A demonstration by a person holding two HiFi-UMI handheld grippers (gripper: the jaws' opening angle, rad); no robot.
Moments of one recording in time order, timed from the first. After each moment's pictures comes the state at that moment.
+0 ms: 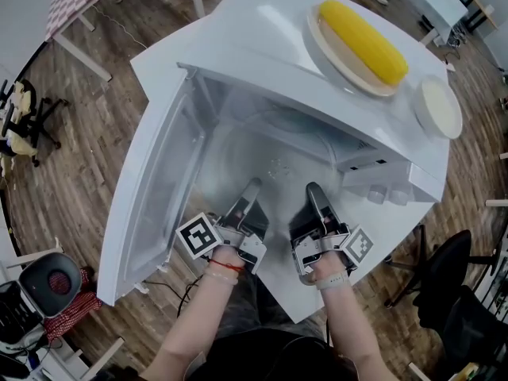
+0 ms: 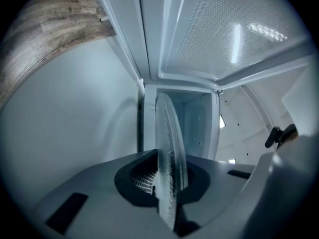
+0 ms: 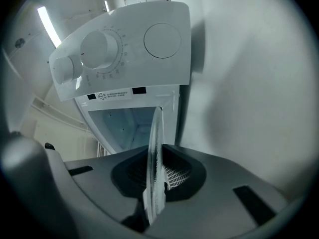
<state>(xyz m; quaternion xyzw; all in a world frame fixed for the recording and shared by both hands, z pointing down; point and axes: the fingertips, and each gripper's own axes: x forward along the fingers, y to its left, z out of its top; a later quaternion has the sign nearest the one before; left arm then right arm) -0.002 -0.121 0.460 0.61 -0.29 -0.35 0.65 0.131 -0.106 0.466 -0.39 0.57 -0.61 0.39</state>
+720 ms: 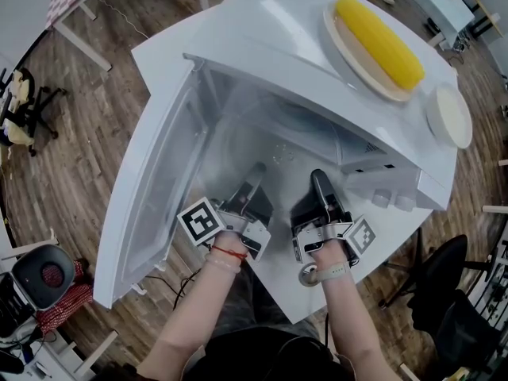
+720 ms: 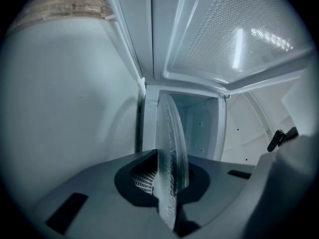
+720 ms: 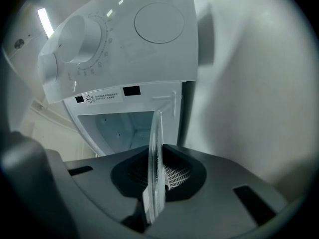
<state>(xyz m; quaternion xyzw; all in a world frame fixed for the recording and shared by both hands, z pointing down) -0.003 -0.148 0.465 0.60 -0.29 -0.37 0.65 0.133 -0.135 0.470 -0.40 0.56 -0.60 0.40</state>
